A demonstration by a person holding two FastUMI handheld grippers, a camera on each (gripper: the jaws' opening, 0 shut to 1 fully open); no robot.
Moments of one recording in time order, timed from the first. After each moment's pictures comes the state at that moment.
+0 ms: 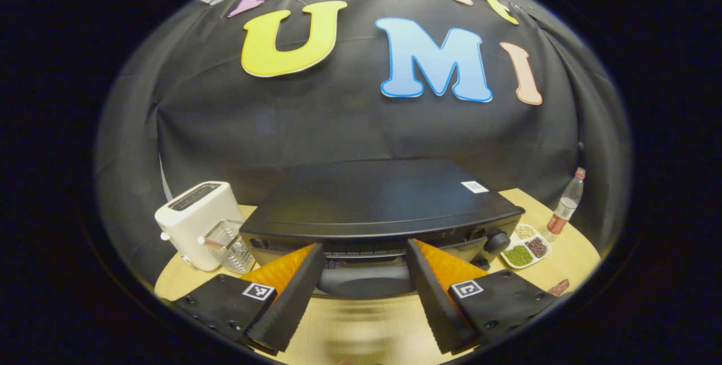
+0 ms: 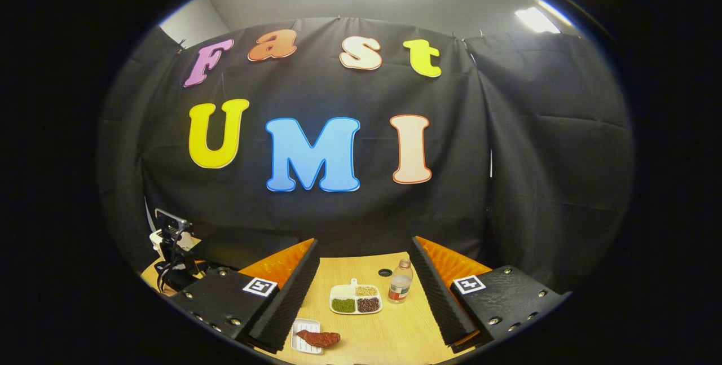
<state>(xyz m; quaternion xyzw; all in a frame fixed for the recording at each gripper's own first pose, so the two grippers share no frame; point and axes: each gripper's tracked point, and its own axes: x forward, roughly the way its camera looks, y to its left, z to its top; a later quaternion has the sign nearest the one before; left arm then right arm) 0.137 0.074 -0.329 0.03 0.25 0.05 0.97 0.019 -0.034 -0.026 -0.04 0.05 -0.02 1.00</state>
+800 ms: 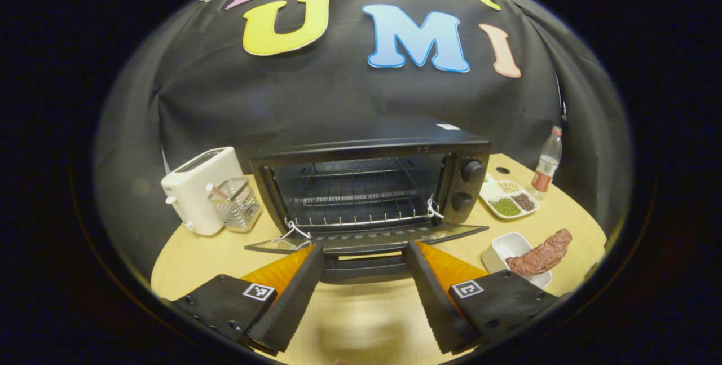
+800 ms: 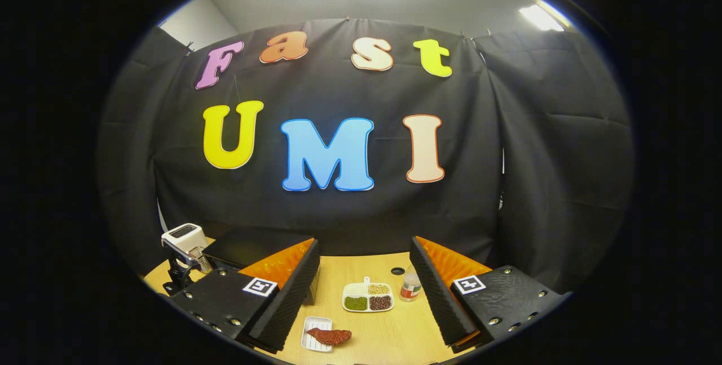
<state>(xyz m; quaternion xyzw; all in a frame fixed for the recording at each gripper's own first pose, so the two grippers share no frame) 0.037 0.062 -0.376 0.04 0.31 0.03 0.95 0.007 -0.025 -0.033 -0.04 0.05 0.00 1.00</state>
